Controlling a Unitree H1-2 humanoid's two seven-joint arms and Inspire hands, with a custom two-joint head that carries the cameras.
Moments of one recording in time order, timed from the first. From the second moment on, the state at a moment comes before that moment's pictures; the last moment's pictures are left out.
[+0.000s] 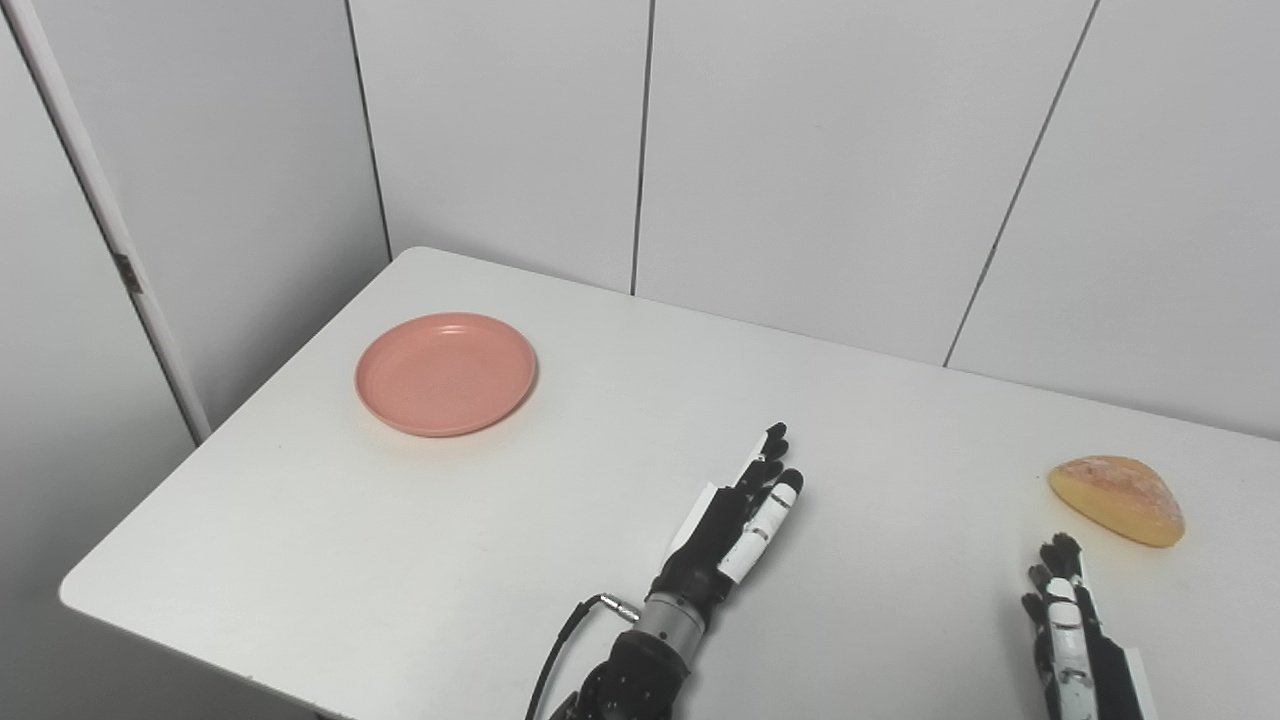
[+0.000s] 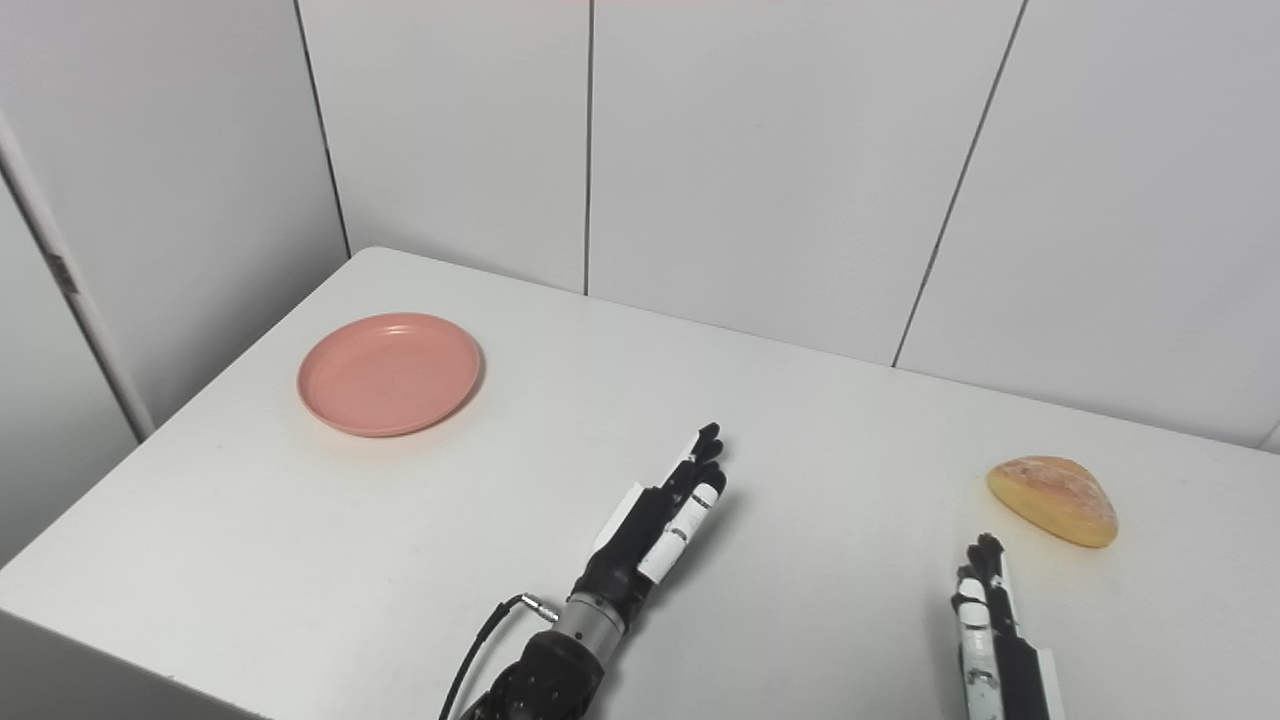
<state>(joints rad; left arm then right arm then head) -0.17 -0.12 -0.18 0.19 0.22 -0.06 0.06 -0.02 -0.05 0.02 -0.04 0.03 0.00 0.04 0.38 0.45</state>
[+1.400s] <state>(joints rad) -0.19 0.00 -0.06 -0.18 0.09 0.18 -0.04 0.00 -0.05 0.02 -0.07 0.04 0.01 0.04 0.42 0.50</state>
